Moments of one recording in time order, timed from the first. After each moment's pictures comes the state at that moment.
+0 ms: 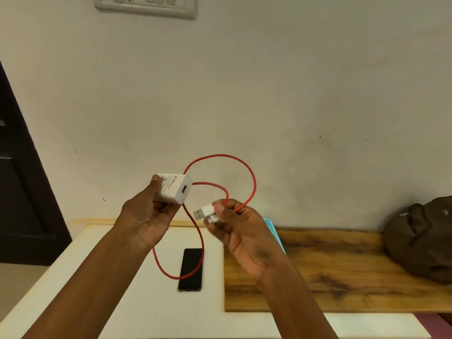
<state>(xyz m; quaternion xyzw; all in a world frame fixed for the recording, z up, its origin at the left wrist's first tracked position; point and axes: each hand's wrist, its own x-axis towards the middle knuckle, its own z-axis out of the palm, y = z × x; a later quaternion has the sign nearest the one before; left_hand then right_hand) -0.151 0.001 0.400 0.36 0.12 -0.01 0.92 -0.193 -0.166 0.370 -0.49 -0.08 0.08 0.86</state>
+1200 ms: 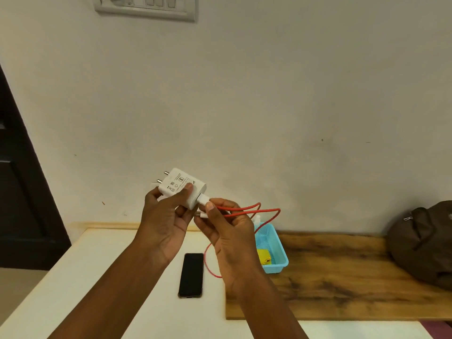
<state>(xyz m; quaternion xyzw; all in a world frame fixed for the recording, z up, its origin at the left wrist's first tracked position) -0.146 -0.025 0.389 0.40 0.04 0.03 0.92 -0.171 -0.131 0.355 -0.50 0.00 -0.07 0.86</state>
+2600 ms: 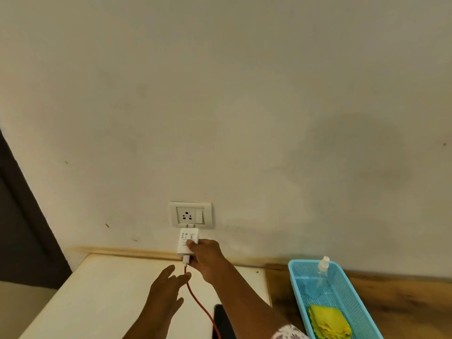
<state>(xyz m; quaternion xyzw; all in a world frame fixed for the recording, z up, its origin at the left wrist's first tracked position) 0.039 0.056 0.210 0.59 0.23 -0.08 0.77 0.140 -0.027 0.184 -0.60 0.15 0.19 0.76</state>
